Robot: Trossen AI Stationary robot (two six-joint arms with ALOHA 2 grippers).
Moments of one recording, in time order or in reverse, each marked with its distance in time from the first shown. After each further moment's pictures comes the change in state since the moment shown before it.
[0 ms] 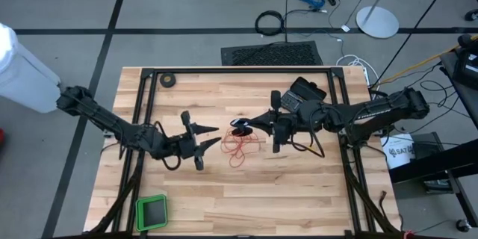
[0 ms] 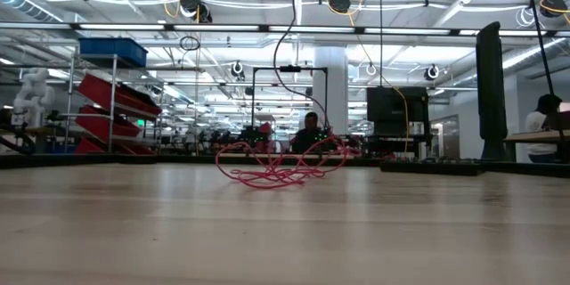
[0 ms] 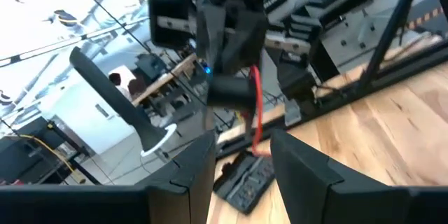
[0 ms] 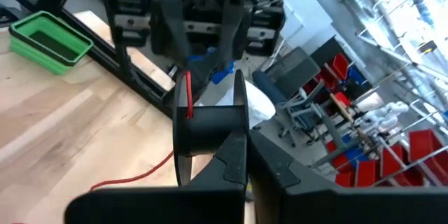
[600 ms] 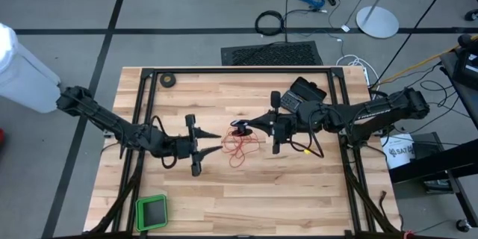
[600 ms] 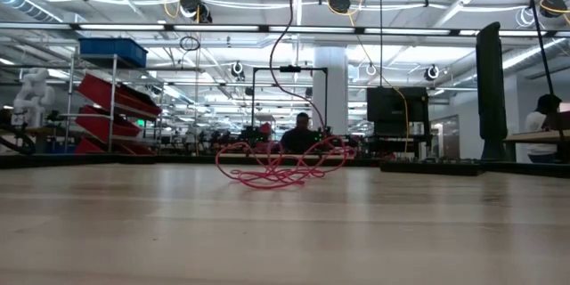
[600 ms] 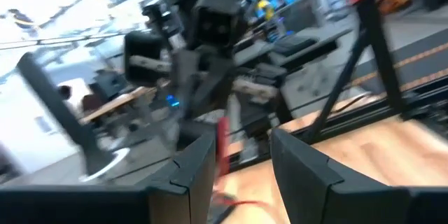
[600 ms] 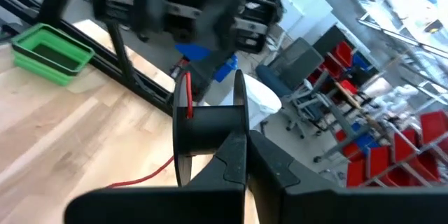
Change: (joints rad) left arm 0.011 0.002 0.000 0.042 0.207 -0.152; right arm 0.000 0.003 0.000 -0.006 0.015 0.087
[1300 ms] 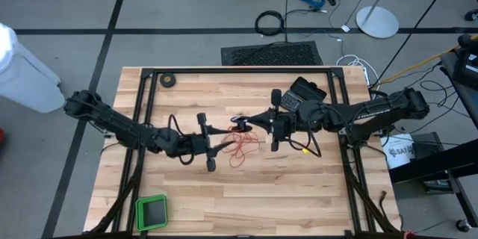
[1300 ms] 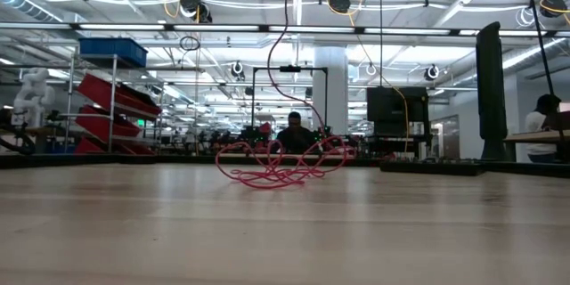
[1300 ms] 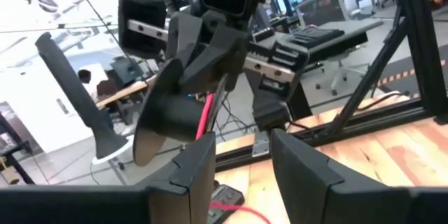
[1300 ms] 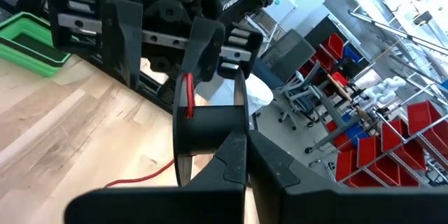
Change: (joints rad) left arm 0.088 0.172 0.001 0.184 -0.016 -0.030; right arm -0.006 0.000 0.000 -0.005 0.038 -0.004
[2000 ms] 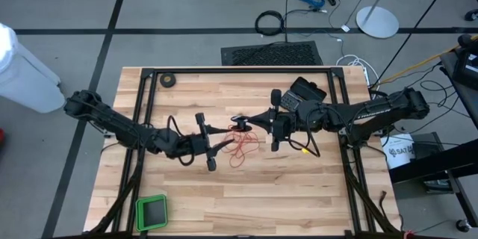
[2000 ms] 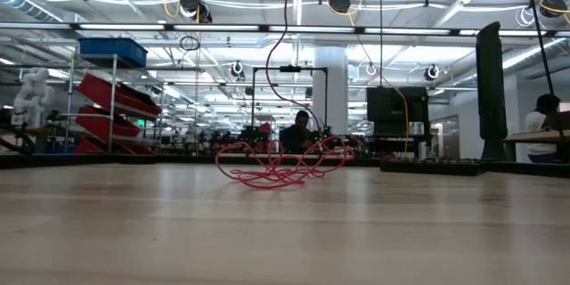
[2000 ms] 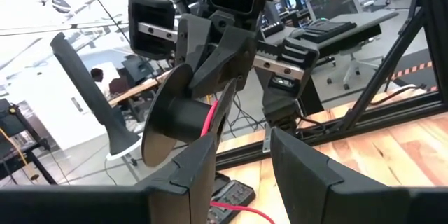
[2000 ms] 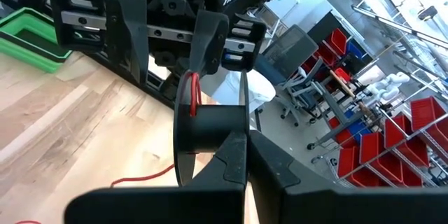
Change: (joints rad) left arm -0.009 0.000 0.000 0.006 -0.053 0.030; right arm 0.001 0.000 0.000 -0.019 0.000 0.008
